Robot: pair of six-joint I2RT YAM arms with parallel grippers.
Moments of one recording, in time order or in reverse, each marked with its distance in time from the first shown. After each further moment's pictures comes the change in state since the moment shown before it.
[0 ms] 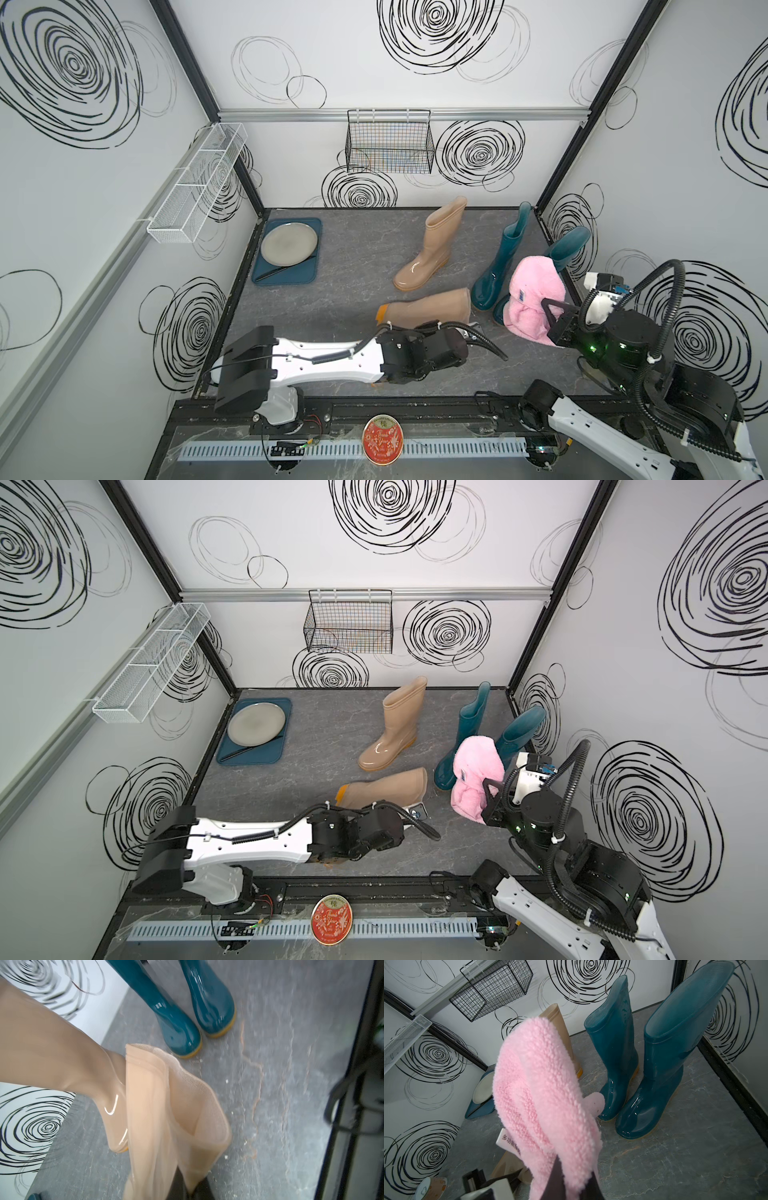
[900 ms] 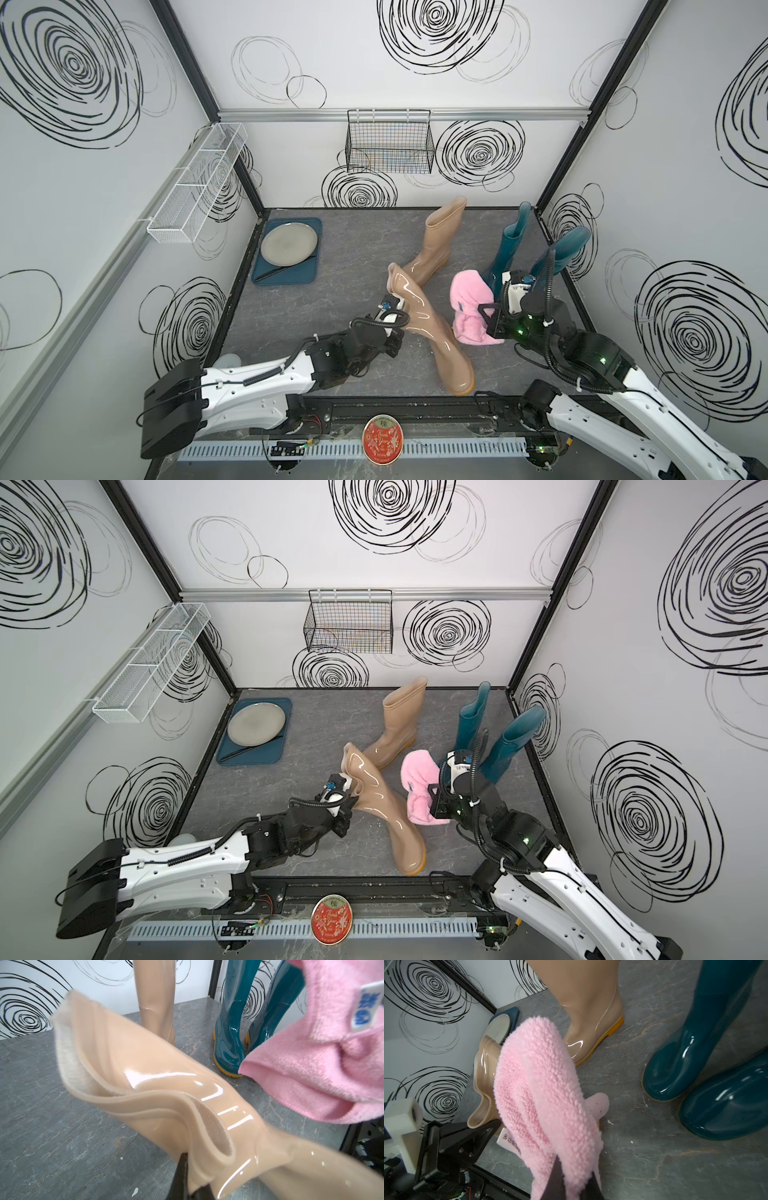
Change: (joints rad) left arm 0.250 -0.482 -0.671 0.460 0.095 -0.463; right arm 0.005 0.154 -0.401 0.421 -0.317 0.006
